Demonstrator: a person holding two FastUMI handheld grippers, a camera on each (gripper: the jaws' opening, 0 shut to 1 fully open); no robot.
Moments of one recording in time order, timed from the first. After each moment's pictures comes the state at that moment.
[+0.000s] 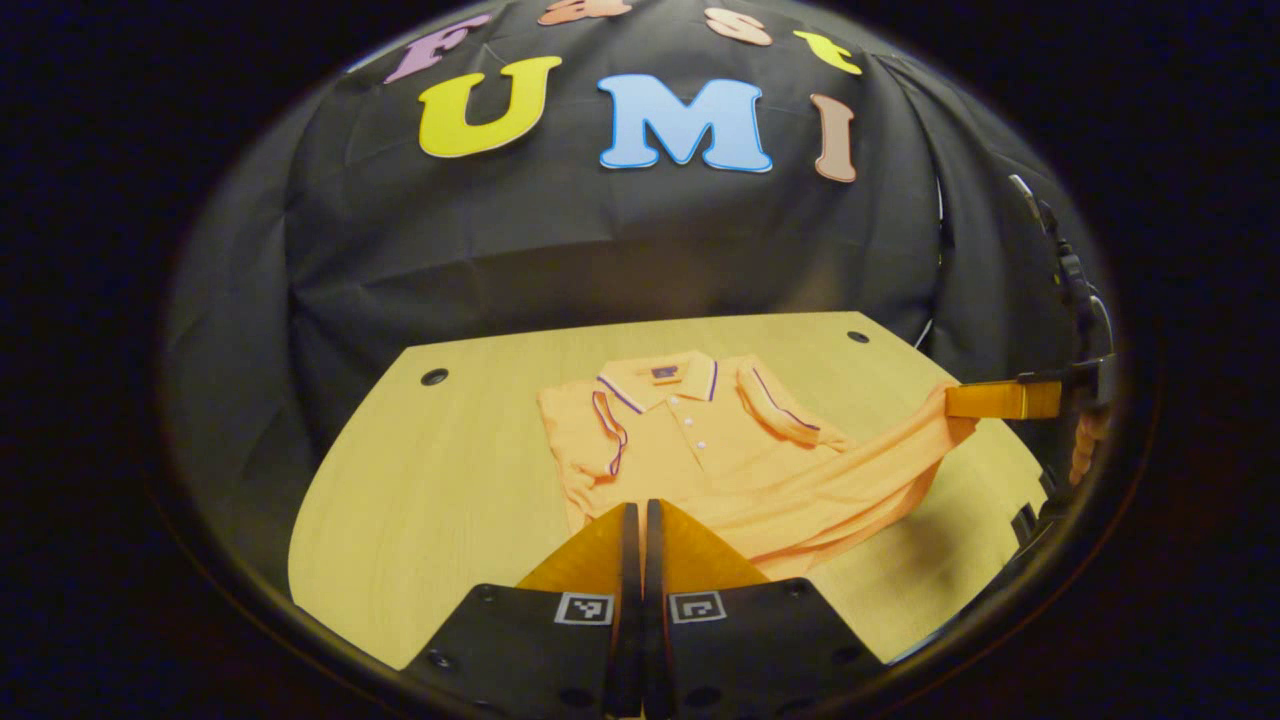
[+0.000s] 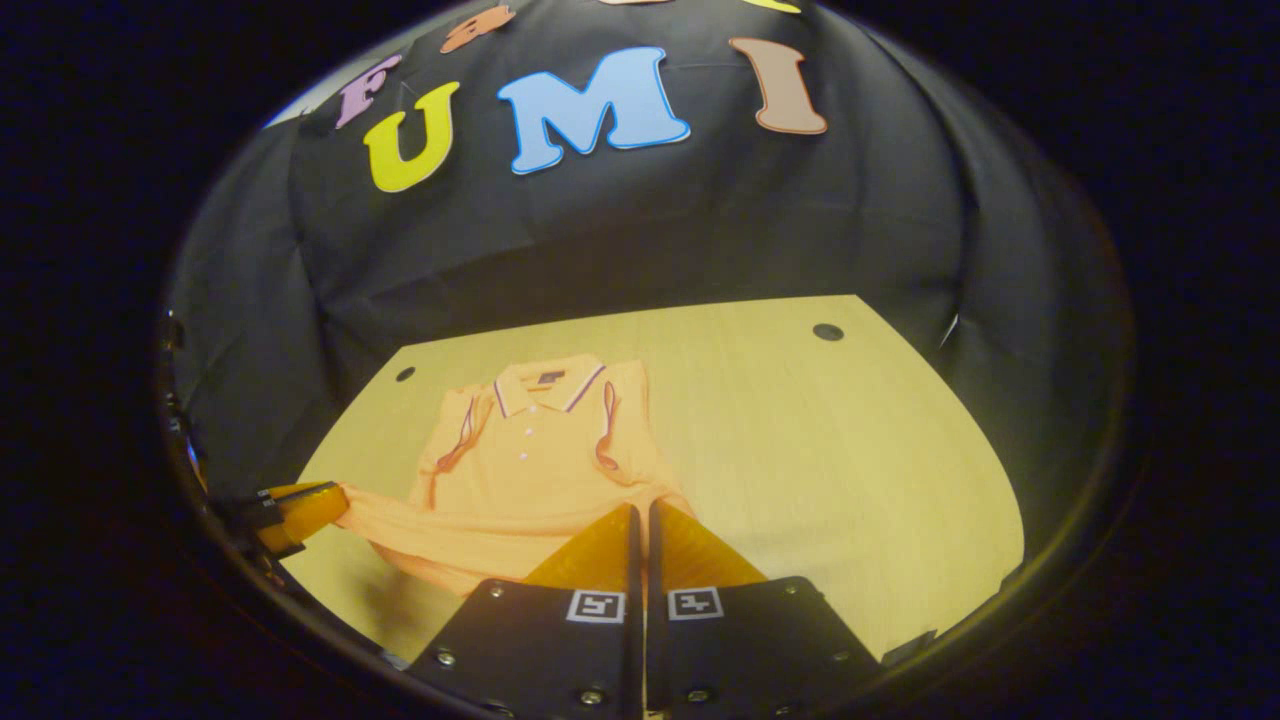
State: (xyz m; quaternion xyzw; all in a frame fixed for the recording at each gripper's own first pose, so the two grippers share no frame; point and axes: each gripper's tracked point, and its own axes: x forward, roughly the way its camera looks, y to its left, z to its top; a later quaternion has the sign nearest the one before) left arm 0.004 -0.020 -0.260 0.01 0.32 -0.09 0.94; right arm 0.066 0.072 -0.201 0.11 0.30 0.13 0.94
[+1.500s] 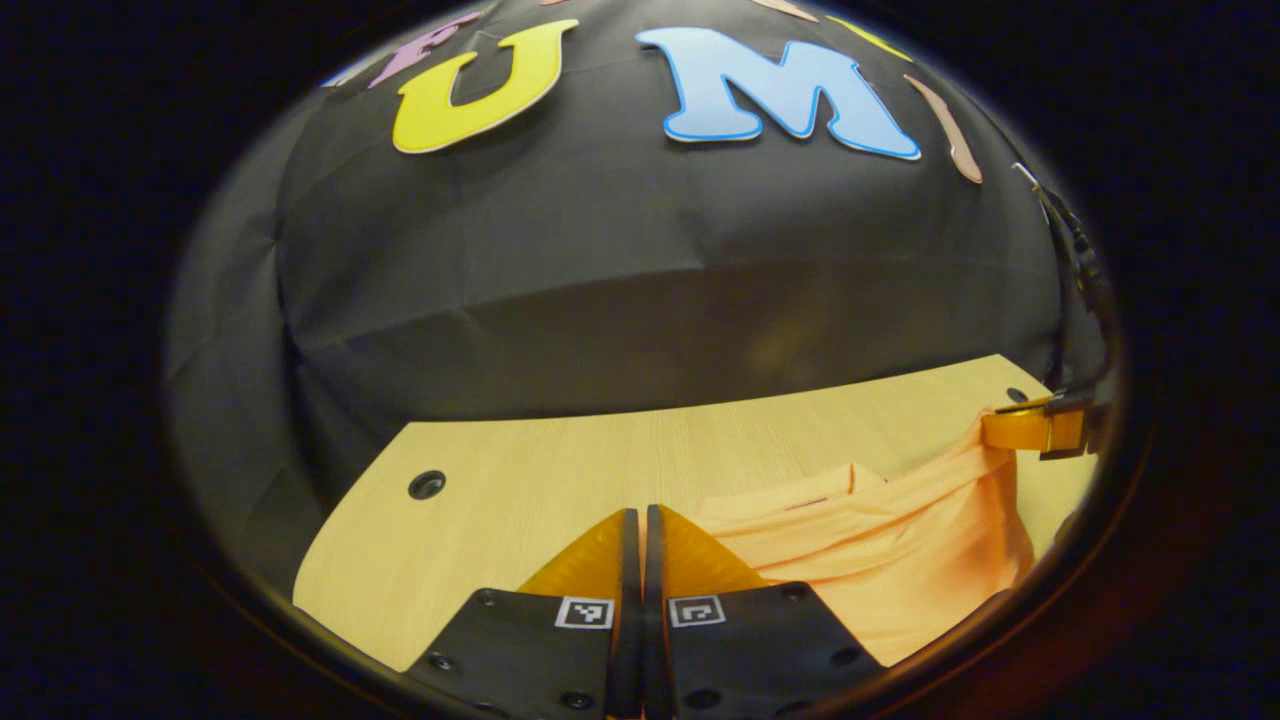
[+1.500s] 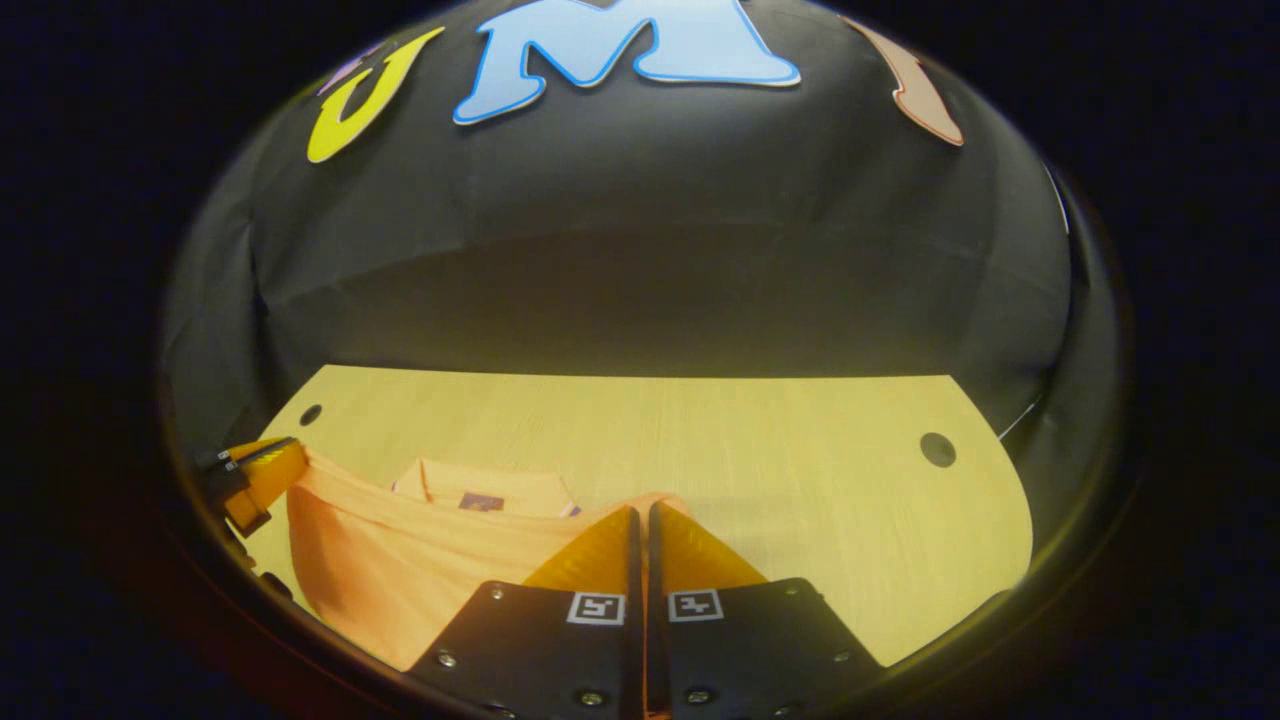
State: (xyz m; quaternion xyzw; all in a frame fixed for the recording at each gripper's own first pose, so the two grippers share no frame) left arm 0.293 0.019 -0.353 0.05 0.29 0.00 0.96; right arm 0.322 0.141 -0.253 0.05 0.30 0.13 0.94
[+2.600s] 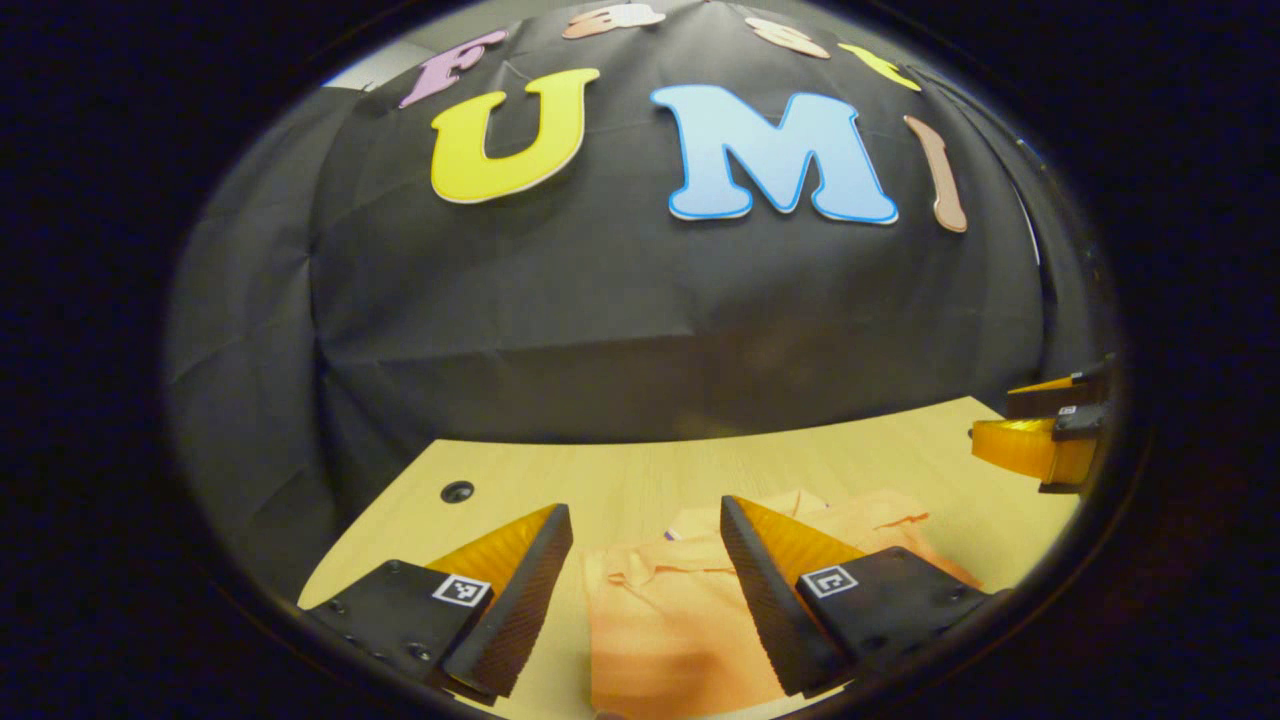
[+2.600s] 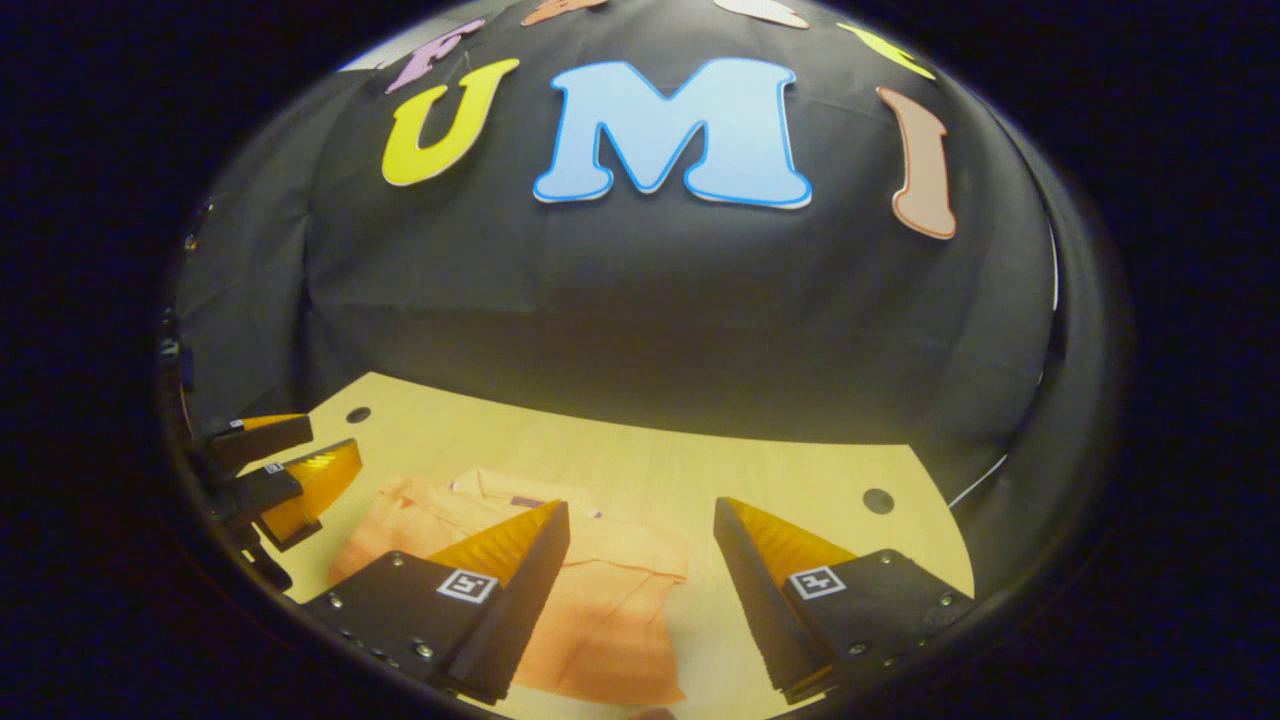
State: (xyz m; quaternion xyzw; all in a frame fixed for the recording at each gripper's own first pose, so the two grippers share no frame) left arm 0.218 -0.002 -0.238 0.03 0.21 0.01 0.98; right arm 0.230 0.113 -0.134 0.00 0.18 0.16 0.97
